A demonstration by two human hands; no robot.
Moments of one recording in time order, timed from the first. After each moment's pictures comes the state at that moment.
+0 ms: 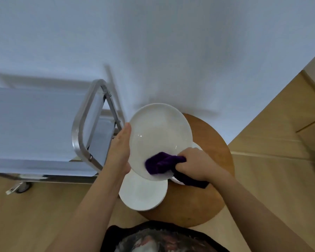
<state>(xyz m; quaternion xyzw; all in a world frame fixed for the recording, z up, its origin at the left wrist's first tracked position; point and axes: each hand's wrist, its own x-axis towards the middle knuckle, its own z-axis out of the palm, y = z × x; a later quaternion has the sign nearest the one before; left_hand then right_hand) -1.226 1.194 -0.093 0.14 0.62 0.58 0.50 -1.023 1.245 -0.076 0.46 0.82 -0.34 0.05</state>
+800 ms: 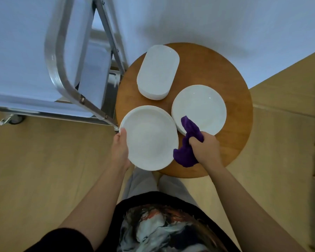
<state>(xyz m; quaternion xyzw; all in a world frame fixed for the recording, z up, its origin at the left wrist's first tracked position) -1.236 1.119 -0.288 -0.01 0.74 0.44 0.51 -1.026 1.206 -0.221 0.68 0.56 -0.46 -0.07</state>
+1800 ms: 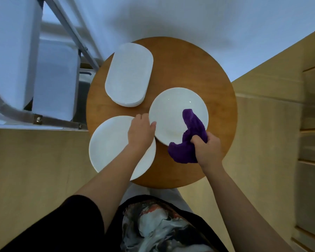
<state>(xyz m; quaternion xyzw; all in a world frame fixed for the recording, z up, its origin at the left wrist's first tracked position) -1.158 1.258 -0.305 0.45 0.83 0.12 0.31 -0.988 1.262 -0.234 0.71 0.46 -0.48 -0.21</state>
